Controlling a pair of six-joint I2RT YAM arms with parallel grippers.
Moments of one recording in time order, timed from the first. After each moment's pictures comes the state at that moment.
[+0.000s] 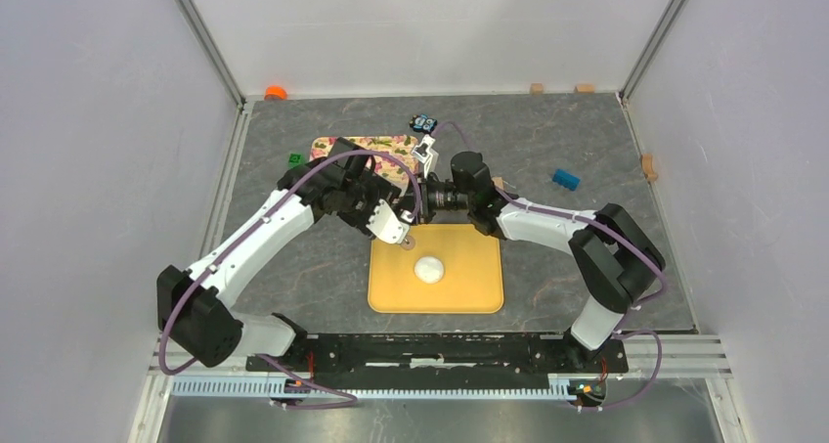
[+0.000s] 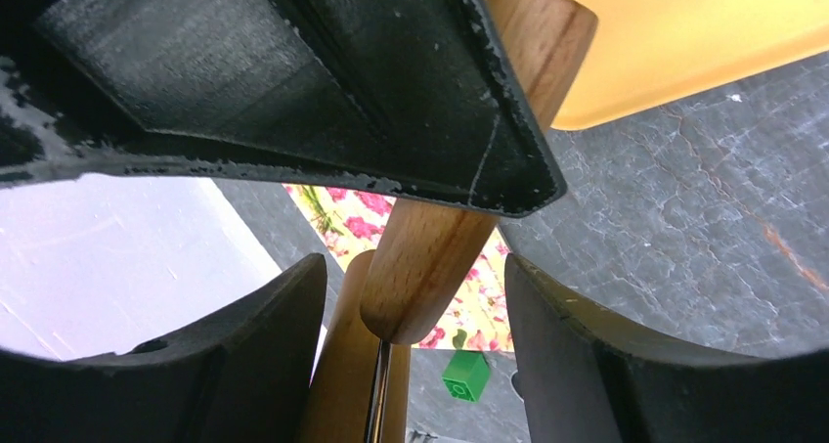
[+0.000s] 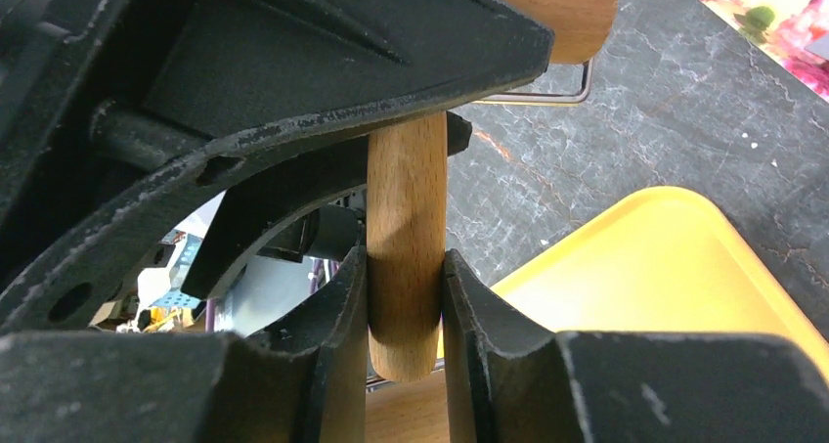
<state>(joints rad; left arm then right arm) -0.56 1.34 1.21 -0.90 0.23 1.63 0.72 1.69 0.97 0.46 -0.73 0.68</state>
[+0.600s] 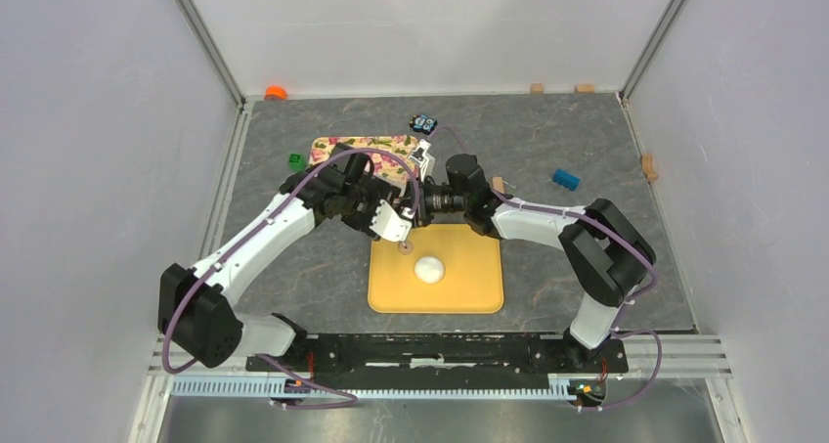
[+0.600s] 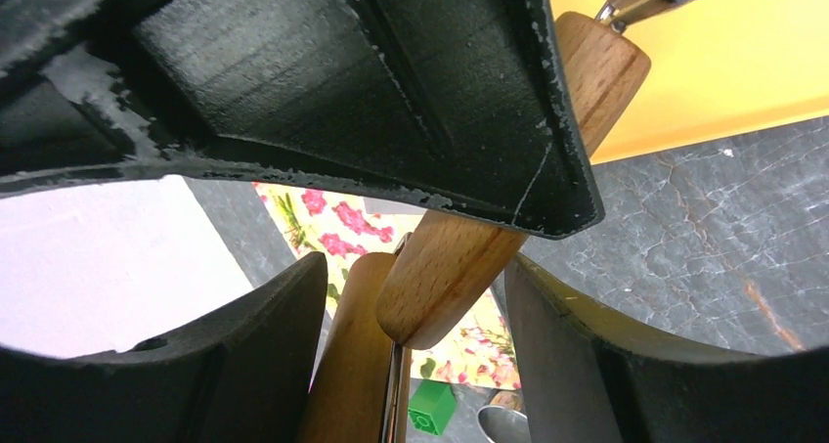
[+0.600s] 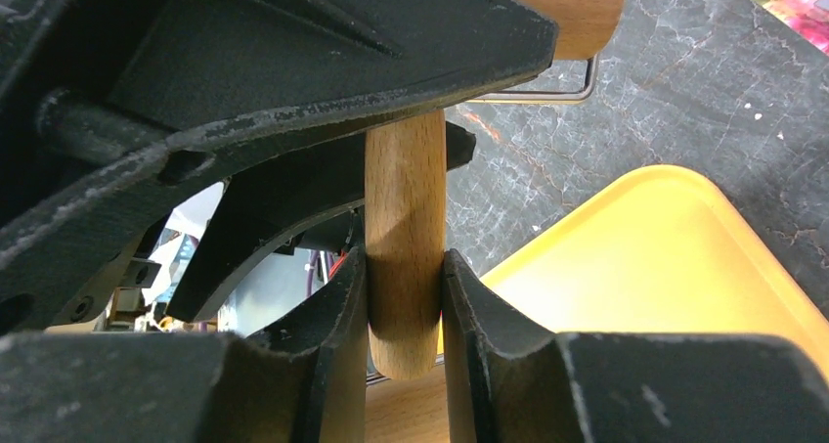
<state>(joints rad) -0.54 1.34 1.12 -0.77 0.27 1.55 0.72 1.75 0.98 0.45 -0.73 0.70</state>
